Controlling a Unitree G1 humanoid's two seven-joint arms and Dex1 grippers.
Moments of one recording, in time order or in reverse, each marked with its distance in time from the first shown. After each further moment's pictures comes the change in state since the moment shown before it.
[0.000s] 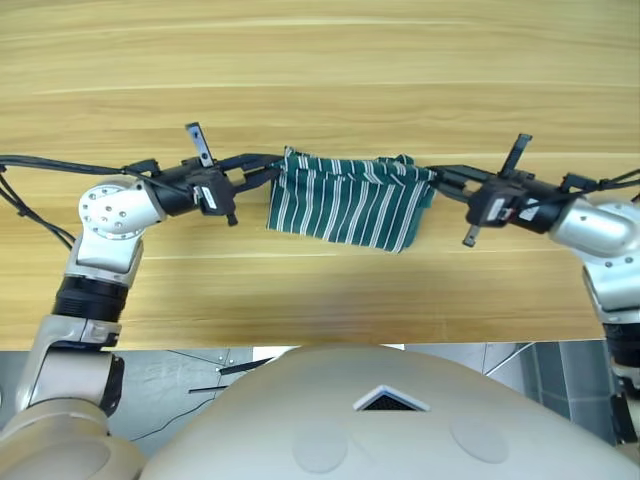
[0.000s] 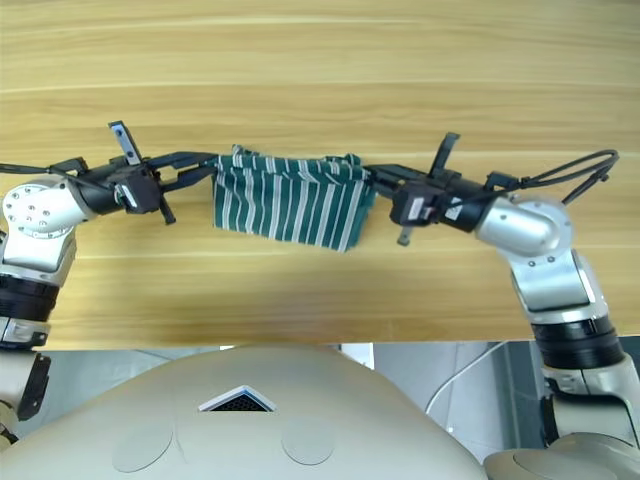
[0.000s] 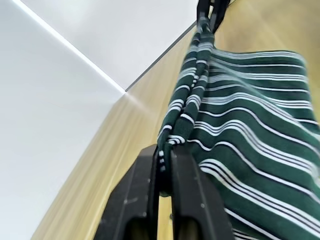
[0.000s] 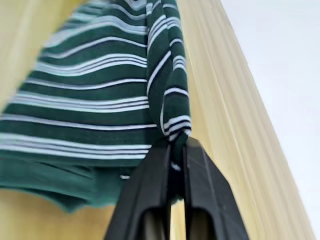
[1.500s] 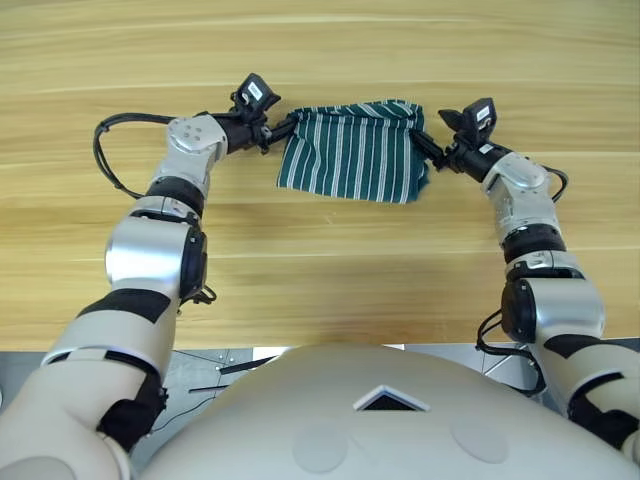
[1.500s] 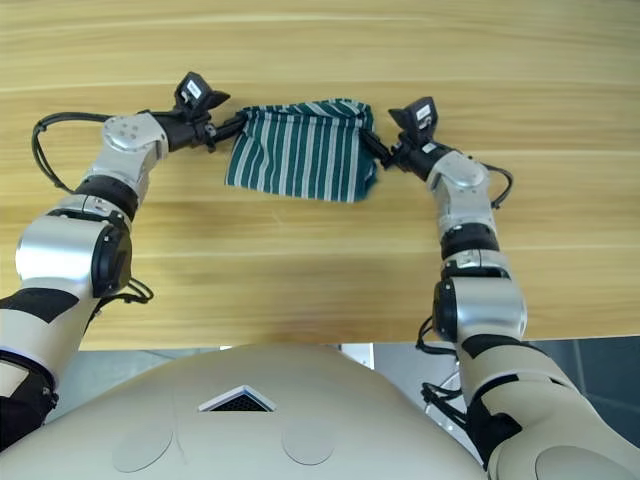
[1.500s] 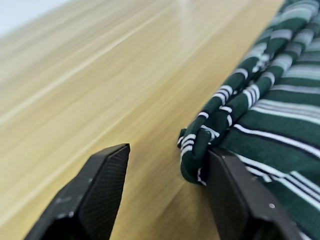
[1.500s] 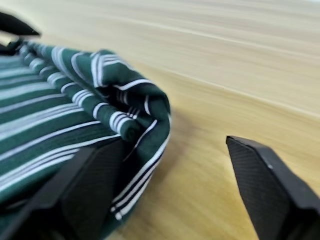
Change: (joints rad) left arm -0.613 -0.394 0.211 1.121 0.163 0.360 0.038; right arm -0.515 0.466 -0.220 1.180 0.275 0.098 0.030
